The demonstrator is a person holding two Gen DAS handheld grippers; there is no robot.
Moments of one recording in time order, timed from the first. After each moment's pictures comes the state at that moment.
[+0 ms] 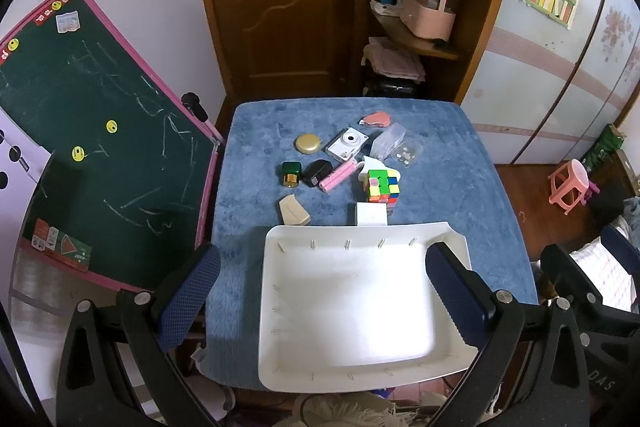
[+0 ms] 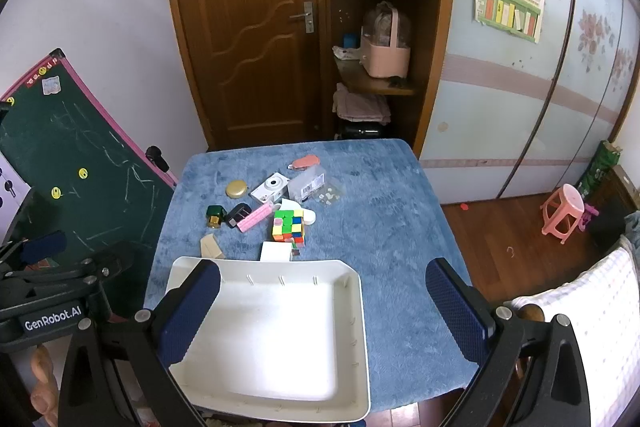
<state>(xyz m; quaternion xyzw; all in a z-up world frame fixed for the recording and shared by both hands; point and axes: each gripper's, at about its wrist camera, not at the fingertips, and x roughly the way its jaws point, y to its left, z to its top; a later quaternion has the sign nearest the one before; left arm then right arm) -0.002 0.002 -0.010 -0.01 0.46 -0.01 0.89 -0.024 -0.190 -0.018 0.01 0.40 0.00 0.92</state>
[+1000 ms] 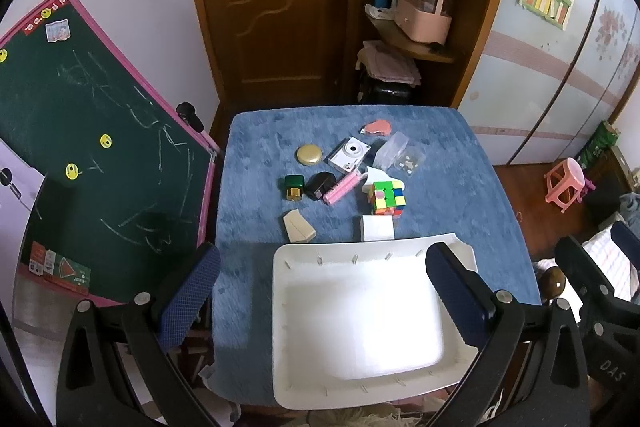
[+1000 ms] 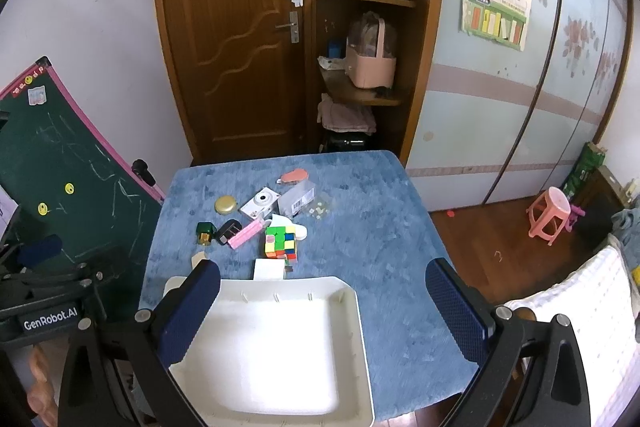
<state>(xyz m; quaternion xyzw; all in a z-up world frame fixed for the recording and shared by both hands) 0.027 0.025 -0.002 0.00 0.46 -0.03 0.89 -0.014 -0.174 -0.010 0.00 0.39 -0.04 0.92</state>
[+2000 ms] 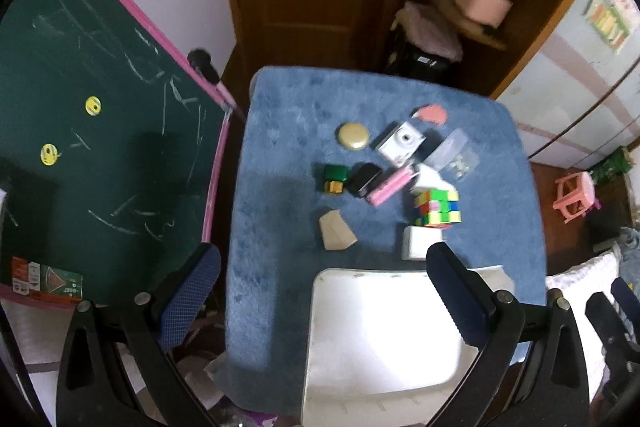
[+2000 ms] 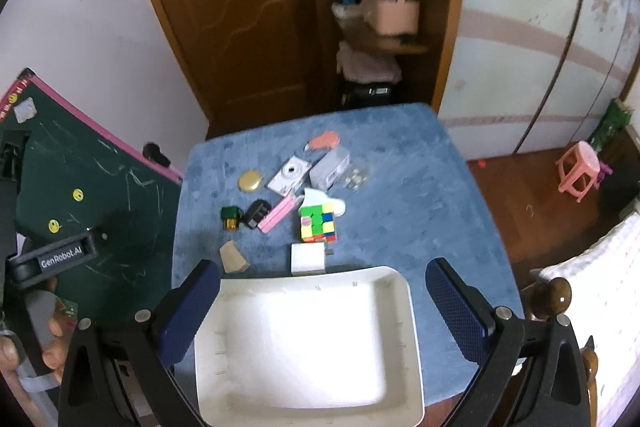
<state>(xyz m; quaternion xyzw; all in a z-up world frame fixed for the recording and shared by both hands) 0.142 0.091 -0.055 -0.05 0.56 0.01 0.82 0.073 -0.153 -0.033 0.06 0.49 -0.01 0.87</state>
